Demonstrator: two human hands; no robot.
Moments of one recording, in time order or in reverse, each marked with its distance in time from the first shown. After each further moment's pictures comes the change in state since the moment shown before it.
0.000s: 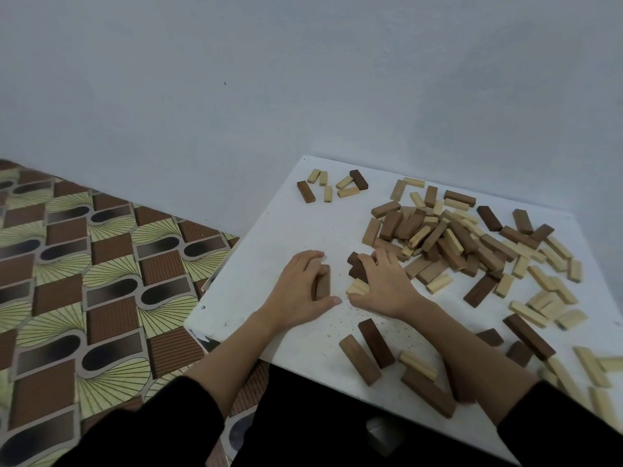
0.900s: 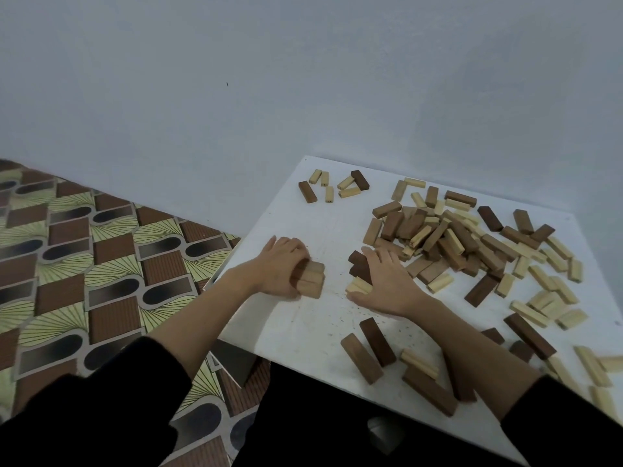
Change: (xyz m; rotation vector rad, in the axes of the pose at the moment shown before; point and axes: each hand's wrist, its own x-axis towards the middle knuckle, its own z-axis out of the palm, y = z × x) left_hand 0.033 -0.024 -0.059 0.361 -0.486 0.046; right_hand -0.001 0.003 -0.004 0.020 -0.012 -0.029
